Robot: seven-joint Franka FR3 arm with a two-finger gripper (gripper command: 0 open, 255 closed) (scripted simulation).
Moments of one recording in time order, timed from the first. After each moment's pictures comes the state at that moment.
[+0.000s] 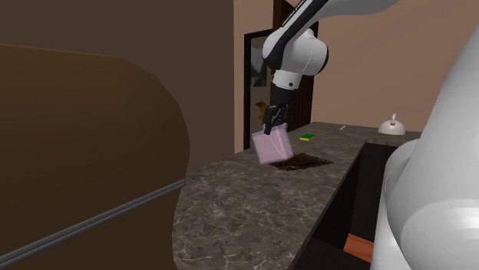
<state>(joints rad) 0.08 -0.27 -0.78 -2.27 -0.01 2.27 -0.72</state>
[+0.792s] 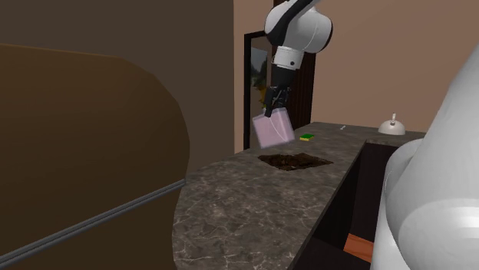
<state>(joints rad) 0.06 -0.32 -0.73 -2.16 -0.05 2.10 -0.67</state>
